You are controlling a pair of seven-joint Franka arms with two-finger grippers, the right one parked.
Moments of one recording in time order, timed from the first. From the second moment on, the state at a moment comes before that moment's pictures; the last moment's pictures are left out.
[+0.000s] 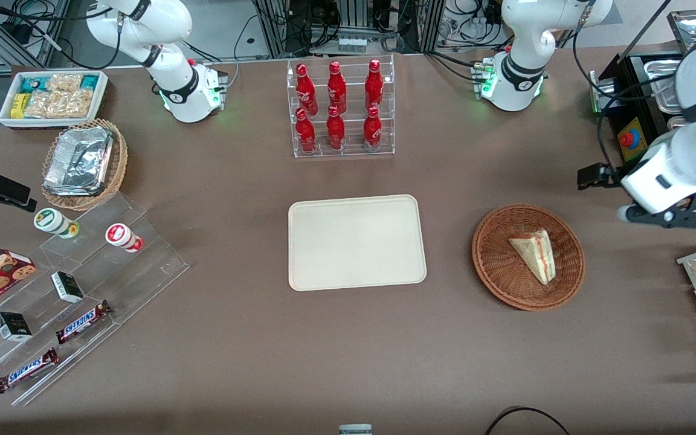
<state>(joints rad) -0.05 0.13 -0.03 -1.64 0.01 1.53 0.06</state>
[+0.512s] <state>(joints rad) -0.08 0.16 -0.03 -1.95 0.01 1.94 0.05</state>
